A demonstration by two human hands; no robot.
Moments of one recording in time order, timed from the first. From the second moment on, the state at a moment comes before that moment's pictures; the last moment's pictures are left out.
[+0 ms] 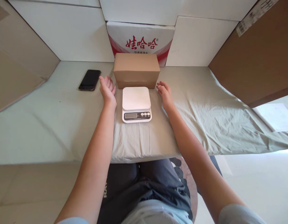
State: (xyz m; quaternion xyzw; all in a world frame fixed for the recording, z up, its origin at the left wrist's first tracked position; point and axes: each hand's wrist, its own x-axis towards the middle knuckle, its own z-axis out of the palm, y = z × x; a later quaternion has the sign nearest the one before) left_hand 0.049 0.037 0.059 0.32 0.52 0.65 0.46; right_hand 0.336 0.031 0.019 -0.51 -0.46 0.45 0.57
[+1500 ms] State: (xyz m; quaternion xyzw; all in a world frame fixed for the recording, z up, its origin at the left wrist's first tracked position) left_hand 0.060 0.042 0.052 0.35 0.50 0.64 0.47; right_hand 0.315 -0.009 0.036 -0.52 -0.66 0.39 0.38
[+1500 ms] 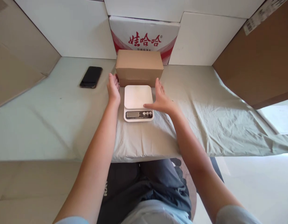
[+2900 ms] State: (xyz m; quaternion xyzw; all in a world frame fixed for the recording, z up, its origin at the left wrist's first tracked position) left_hand 0.071 0.041 0.061 0.35 0.47 0.65 0.48; right_hand 0.309 0.026 0.044 -0.44 -0.57 0.43 0.54
